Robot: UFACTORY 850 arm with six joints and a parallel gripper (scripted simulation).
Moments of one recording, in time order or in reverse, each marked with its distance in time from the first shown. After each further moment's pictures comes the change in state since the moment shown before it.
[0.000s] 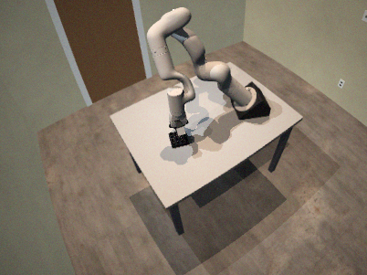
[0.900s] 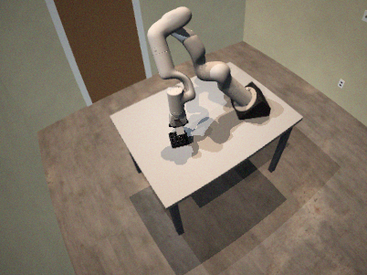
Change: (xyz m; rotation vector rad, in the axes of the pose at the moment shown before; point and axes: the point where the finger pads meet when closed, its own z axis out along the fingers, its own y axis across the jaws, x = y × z) arm 0.000 0.000 -0.005 0.003 -0.001 0.044
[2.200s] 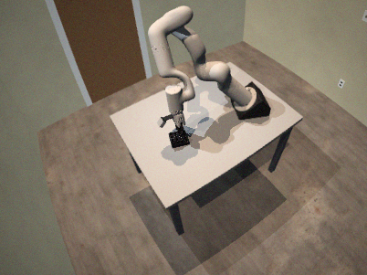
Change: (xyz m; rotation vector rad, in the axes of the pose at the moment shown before) arm 0.000 0.001 -0.009 0.019 -0.008 1.321
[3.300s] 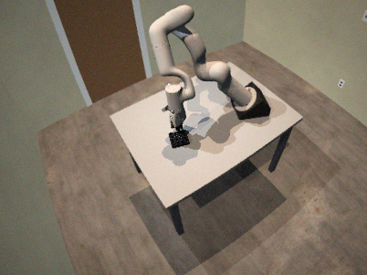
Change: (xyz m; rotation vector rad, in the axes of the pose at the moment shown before) arm 0.000 0.000 -0.008 0.001 0.000 1.181
